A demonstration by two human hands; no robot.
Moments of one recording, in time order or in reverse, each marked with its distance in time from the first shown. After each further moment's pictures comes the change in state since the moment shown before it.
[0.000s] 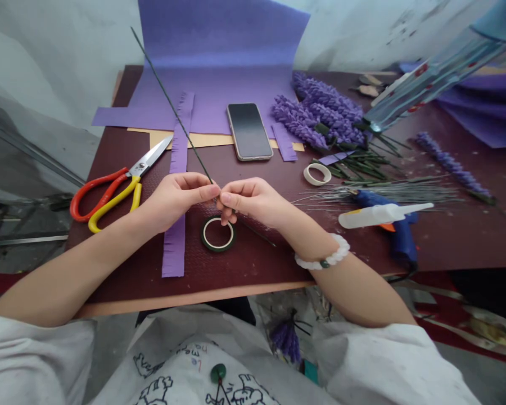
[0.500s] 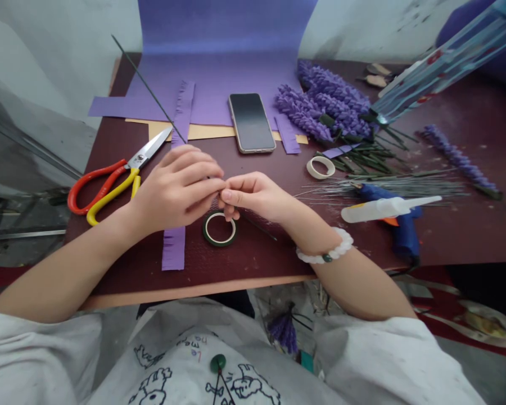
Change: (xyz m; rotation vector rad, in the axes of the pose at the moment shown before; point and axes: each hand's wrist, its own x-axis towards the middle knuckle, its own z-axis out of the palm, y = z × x) left_hand 0.000 0.009 -0.015 1.176 -0.026 0.860; right_hand -0.001 0.000 -0.002 -0.095 -0.032 0.025
